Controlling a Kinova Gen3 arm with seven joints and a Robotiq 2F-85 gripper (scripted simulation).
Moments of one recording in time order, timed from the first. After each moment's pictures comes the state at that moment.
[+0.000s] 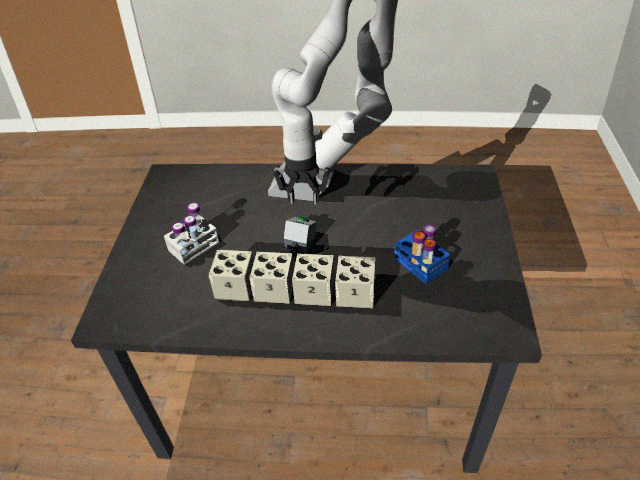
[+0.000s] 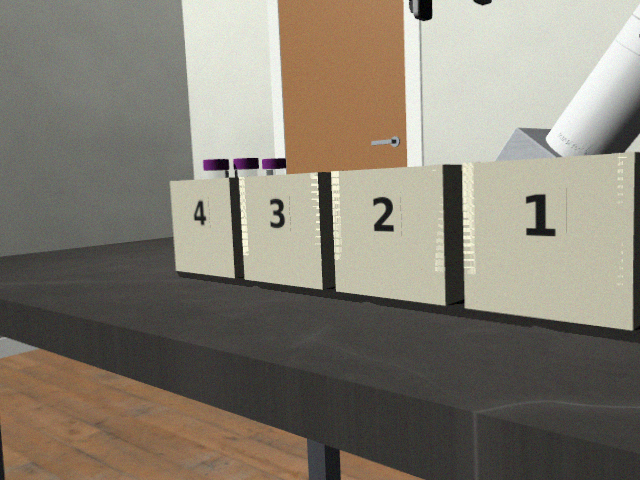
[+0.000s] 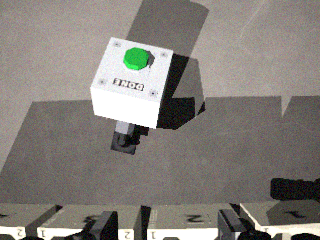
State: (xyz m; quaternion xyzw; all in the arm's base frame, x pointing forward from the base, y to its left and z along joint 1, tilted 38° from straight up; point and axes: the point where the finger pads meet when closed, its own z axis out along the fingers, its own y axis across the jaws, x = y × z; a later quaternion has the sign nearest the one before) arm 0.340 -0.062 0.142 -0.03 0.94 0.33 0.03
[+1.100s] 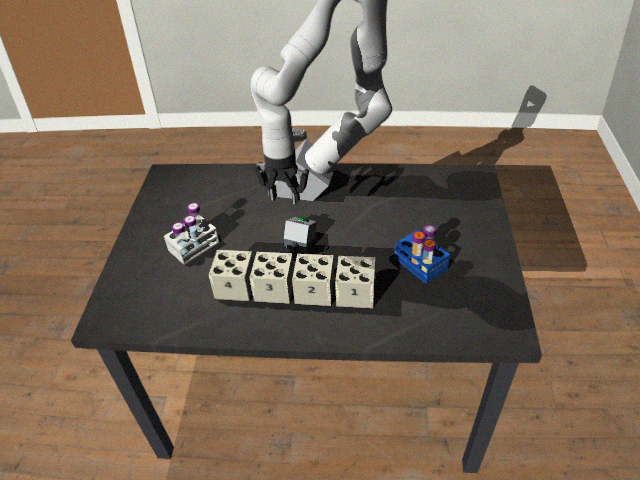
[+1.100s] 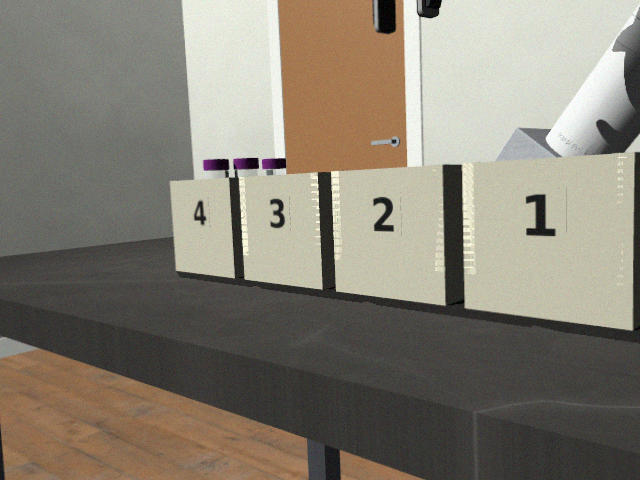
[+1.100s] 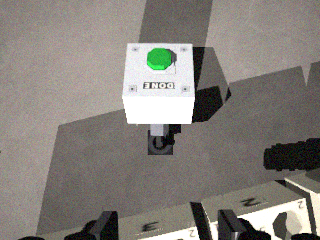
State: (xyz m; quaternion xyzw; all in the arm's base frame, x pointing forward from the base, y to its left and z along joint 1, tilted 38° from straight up) arm 0.340 -0.102 0.111 0.08 0.94 0.33 0.00
